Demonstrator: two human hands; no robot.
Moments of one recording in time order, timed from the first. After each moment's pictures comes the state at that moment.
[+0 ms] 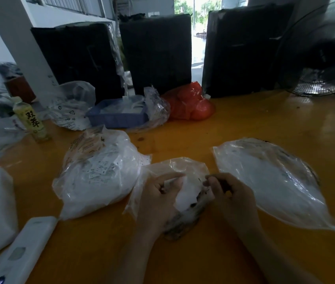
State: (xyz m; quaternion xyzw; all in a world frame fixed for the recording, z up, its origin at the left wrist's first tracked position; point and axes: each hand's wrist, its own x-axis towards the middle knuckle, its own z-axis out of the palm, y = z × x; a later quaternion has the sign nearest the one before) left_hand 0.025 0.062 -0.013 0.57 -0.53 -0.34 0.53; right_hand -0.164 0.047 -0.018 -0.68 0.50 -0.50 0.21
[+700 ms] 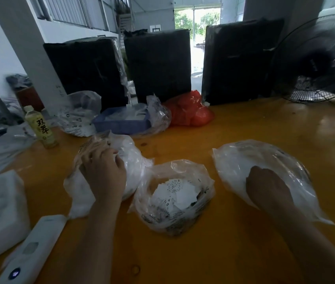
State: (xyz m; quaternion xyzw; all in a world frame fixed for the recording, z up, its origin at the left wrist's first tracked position) left_hand 0.127 0.028 0.029 0.78 -0.48 0.20 0.34; right_hand -0.234 0.018 0.012 -0.65 0.75 -0.12 0.04
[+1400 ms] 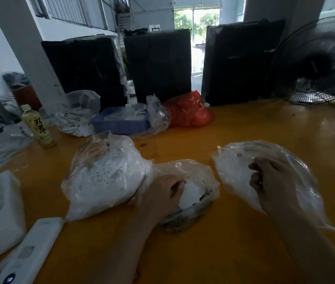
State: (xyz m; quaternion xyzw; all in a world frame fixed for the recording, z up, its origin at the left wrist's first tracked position) left_hand 0.047 0.021 -0.035 0.53 -0.77 -0.06 0.35; right_hand -0.234 0.009 0.010 -0.33 0.48 -0.66 0.48
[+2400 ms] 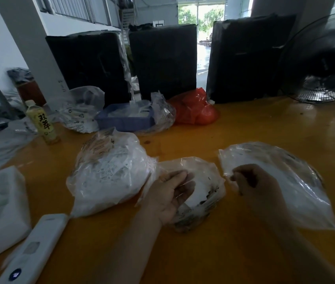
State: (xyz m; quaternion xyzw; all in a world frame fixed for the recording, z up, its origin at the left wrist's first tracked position) left_hand 0.028 0.044 0.008 0.43 -0.21 -0.69 0.55; right_hand -0.202 0.037 -0.003 -0.63 0.56 -0.47 0.26
